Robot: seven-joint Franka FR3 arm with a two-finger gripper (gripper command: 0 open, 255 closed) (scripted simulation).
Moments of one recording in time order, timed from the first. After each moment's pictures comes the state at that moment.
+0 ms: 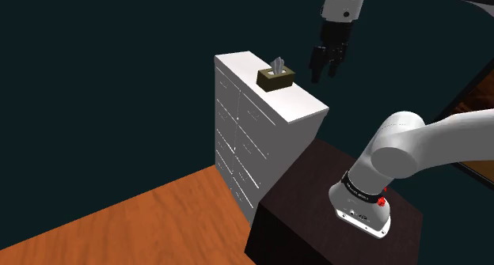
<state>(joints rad) 0.00 -0.82 -0.01 -2.38 0.03 1.43 0.17</state>
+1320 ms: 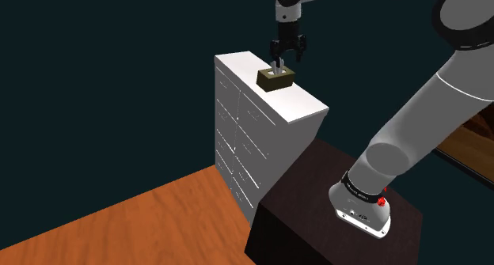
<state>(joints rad) -0.14 -0.10 -0.06 -1.93 -0.11 1.59 0.33</state>
